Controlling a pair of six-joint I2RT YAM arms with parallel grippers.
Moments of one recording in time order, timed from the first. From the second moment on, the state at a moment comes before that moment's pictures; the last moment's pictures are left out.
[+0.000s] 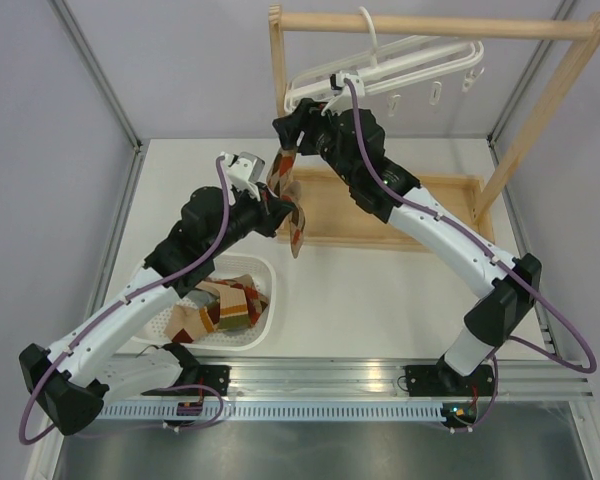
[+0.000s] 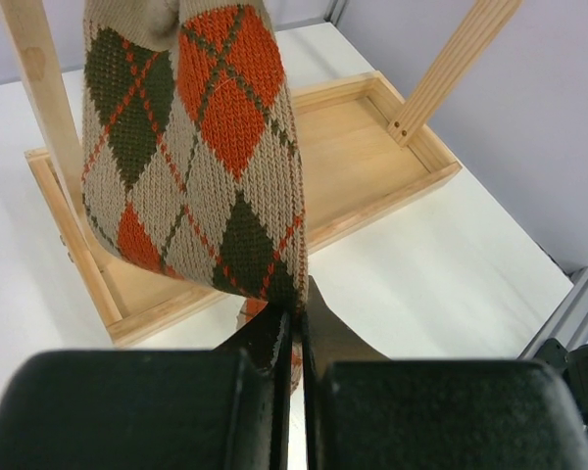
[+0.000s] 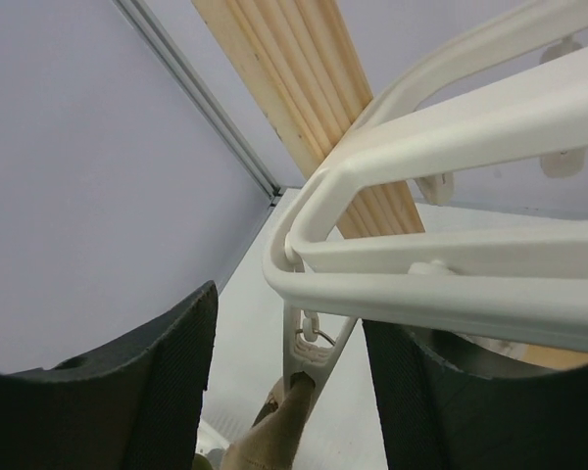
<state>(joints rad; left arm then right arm) -0.69 1.05 1.04 -0.13 0.06 -0.30 0.74 1.66 1.71 -0.02 0.20 0.47</state>
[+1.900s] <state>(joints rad) -0.41 0.99 1.01 -0.13 -0.07 -0.40 0.76 1.45 1.47 -0.12 0.39 0.42</state>
